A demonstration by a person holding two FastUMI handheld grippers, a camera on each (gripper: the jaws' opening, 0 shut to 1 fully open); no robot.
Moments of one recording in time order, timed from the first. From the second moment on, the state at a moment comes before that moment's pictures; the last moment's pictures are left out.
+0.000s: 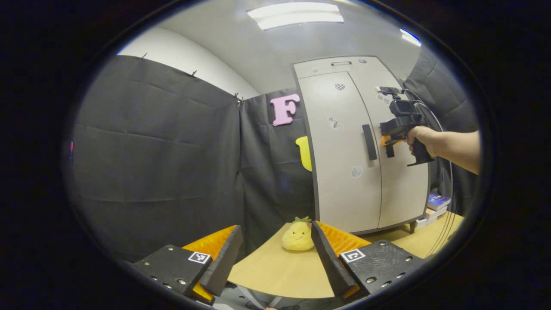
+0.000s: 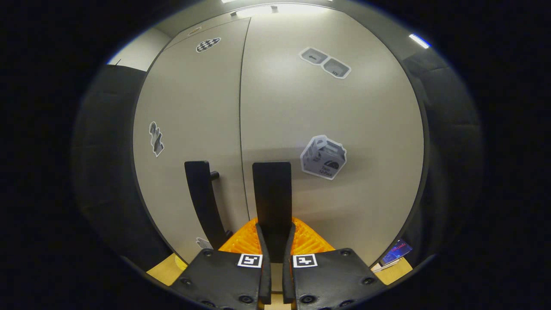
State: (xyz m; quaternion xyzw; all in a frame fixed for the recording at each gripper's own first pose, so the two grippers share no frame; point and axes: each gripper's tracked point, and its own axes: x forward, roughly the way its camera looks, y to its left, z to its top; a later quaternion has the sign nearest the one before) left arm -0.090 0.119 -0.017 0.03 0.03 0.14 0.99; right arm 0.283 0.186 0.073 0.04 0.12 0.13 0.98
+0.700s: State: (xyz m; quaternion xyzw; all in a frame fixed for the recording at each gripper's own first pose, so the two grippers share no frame) left arm -0.061 0.065 -0.011 0.01 0.02 0.06 1.00; right arm 0.277 0.189 0.076 0.04 0.13 0.19 0.97
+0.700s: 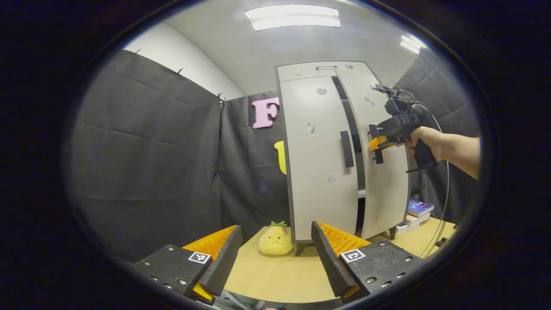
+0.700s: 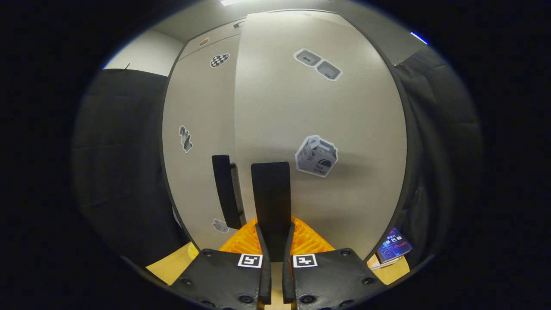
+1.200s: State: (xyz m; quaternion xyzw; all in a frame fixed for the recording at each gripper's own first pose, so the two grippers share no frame) left arm -0.046 0.029 -0.002 0.02 0.00 0.02 1.00; right arm 0.267 0.178 0.076 0.04 0.14 0.23 0.96
